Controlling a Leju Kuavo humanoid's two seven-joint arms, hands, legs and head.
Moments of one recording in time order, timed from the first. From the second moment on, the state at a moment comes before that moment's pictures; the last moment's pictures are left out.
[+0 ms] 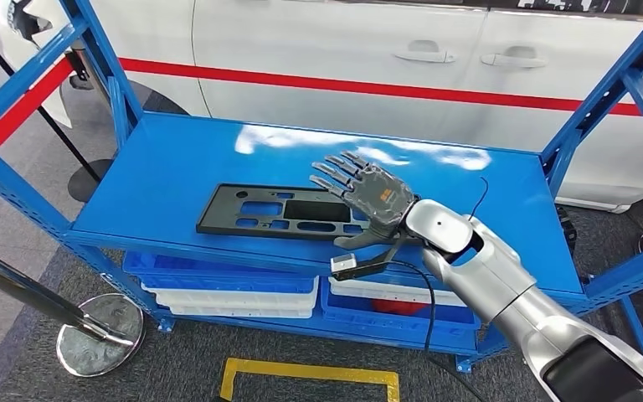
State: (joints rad) left arm -0.18 -0.24 1.00 -0.20 -1.35 0.04 -0.04; right arm -0.75 -0.31 0.75 -1.17 1.22 -0.24 -0.32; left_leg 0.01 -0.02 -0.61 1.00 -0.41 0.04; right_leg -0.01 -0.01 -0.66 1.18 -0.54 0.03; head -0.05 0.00
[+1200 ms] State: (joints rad) left arm -0.17 -0.24 1.00 -0.20 -1.35 0.03 -0.05; right arm -0.80 -0.26 0.82 -0.99 1.25 -0.20 -0.22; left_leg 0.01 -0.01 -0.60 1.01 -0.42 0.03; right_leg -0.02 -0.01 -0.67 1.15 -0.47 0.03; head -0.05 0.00
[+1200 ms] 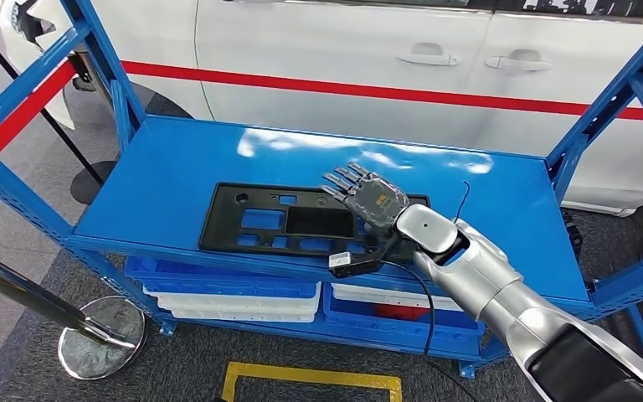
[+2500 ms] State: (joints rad) left arm -0.16 -0.24 1.00 -0.20 -1.33 0.03 -0.05; right arm -0.62 -0.26 0.75 -1.42 1.21 -0.34 -0.26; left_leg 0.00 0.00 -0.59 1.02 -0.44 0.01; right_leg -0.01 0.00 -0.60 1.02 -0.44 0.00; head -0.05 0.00
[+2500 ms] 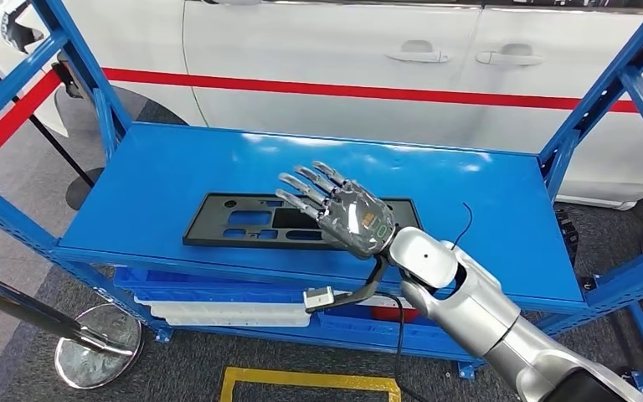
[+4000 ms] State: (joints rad) left arm -0.17 -0.23 1.00 -0.20 -1.36 0.02 -0.04; right arm -0.61 -0.29 0.76 -1.14 1.20 -0.22 -0.26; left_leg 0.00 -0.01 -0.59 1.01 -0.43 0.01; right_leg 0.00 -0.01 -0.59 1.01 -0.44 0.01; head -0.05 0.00
